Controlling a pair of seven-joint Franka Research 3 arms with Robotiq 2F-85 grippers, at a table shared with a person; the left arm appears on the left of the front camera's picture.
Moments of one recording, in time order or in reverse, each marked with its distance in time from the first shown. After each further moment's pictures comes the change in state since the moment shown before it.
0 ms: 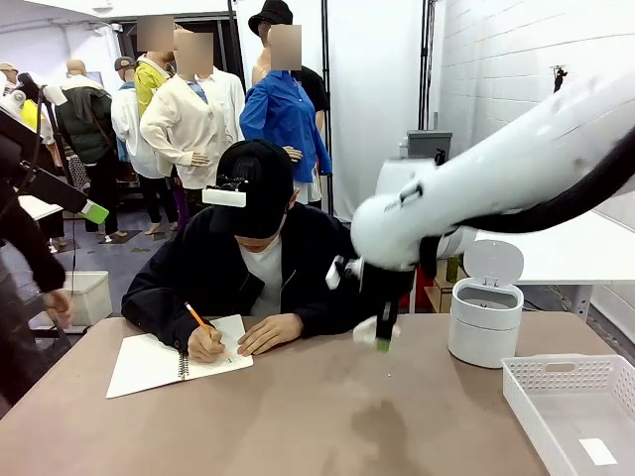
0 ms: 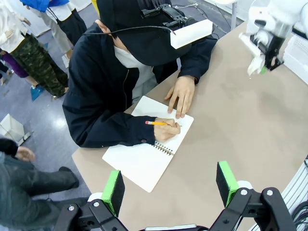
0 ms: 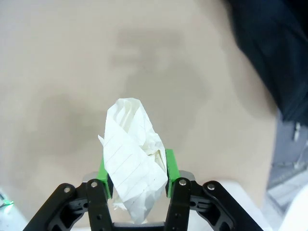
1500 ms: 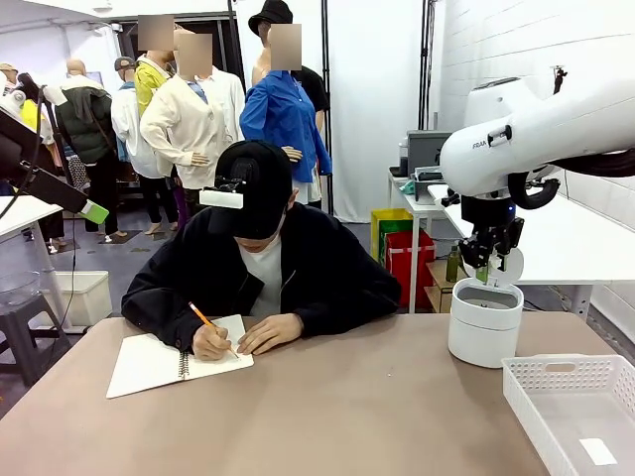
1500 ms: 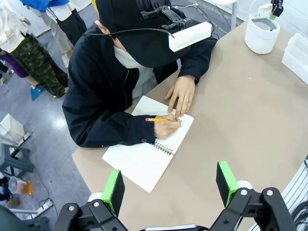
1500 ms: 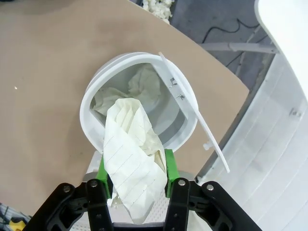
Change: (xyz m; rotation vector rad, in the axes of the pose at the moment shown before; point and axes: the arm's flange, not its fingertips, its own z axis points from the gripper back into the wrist) left arm 0.000 0.000 0.000 0.000 0.000 0.000; right arm -0.136 -0.108 0.092 -0.215 0.134 -0.793
